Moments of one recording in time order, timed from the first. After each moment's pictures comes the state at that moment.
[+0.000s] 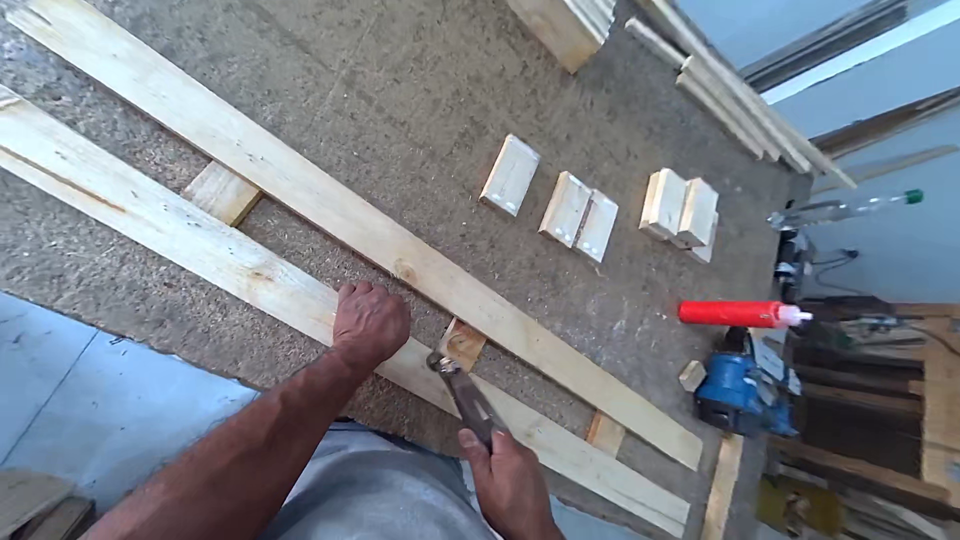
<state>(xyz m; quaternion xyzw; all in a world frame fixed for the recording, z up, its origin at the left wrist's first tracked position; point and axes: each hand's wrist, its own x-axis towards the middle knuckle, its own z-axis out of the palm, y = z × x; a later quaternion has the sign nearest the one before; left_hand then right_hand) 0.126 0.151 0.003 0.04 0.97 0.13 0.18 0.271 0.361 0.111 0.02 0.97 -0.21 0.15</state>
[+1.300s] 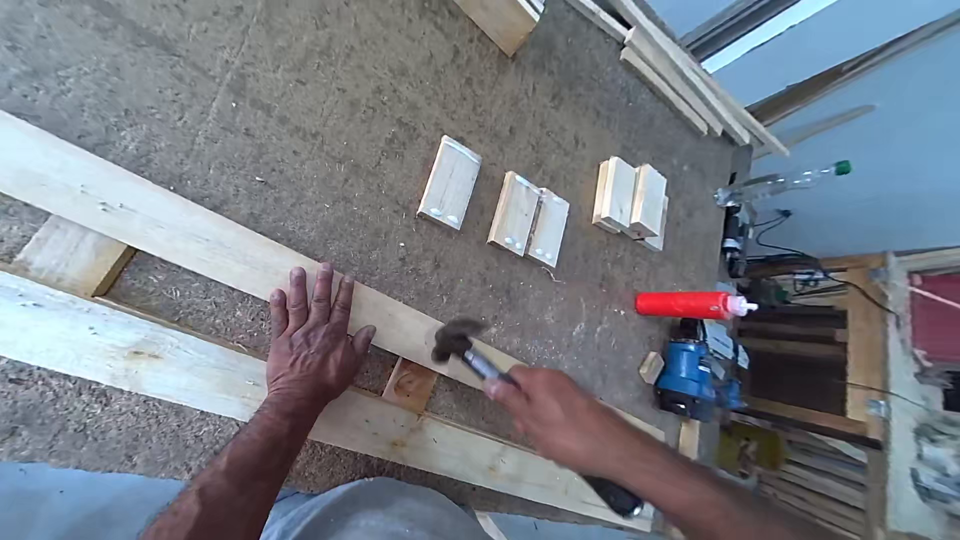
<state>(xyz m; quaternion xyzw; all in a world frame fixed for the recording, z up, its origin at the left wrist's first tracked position) 0.087 0.172 -0.013 0.03 0.99 0.12 0.08 0.060 0.419 0.198 0.11 0.84 -0.10 0.52</state>
